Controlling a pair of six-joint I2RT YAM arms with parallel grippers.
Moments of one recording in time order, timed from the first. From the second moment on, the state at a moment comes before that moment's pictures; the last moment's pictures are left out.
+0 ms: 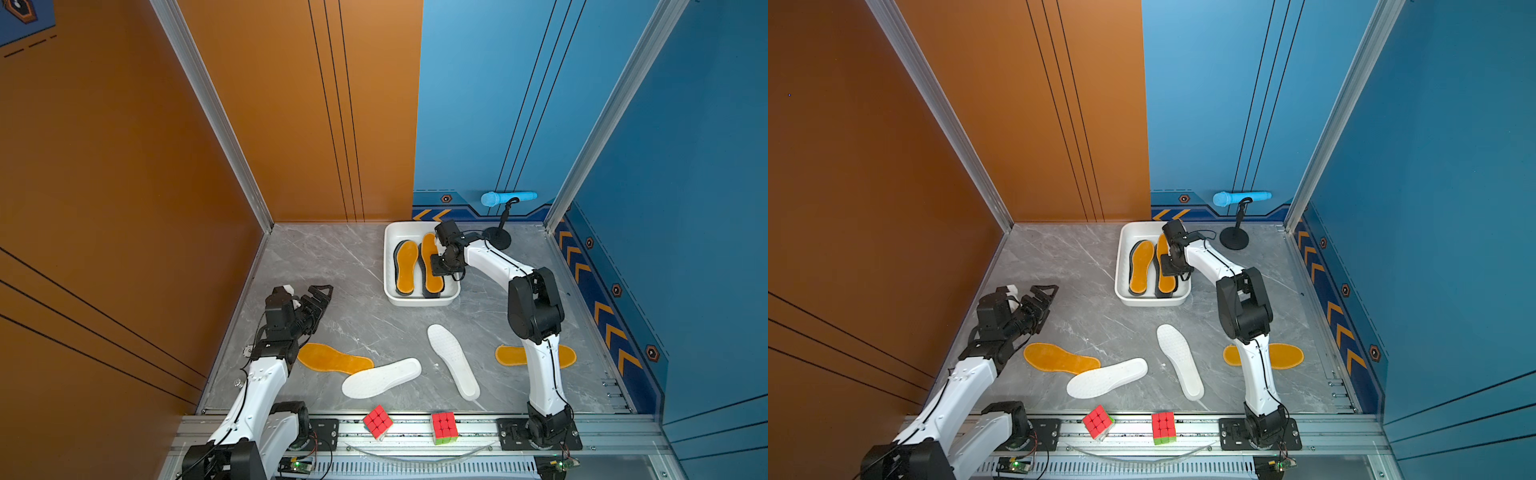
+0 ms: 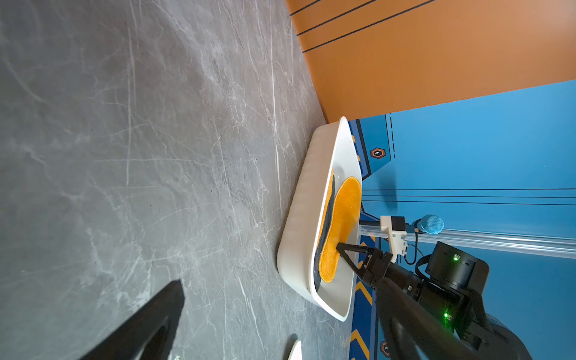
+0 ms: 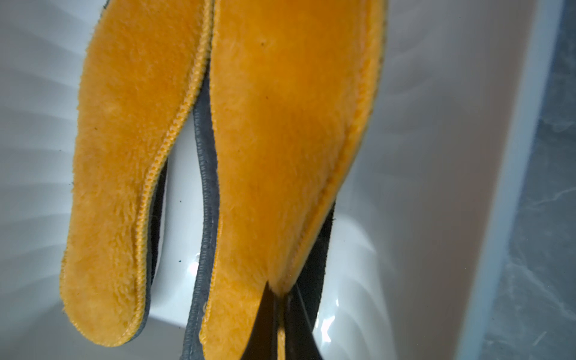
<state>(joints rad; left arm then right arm) 0.07 0.93 0.44 -0.01 0.38 -1.07 0.41 2.20 1.83 -0.79 -0.03 0.26</state>
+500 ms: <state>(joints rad) 0.07 0.95 0.44 -0.01 0.38 -1.07 0.40 2.23 1.87 -0.80 -0.04 0.27</state>
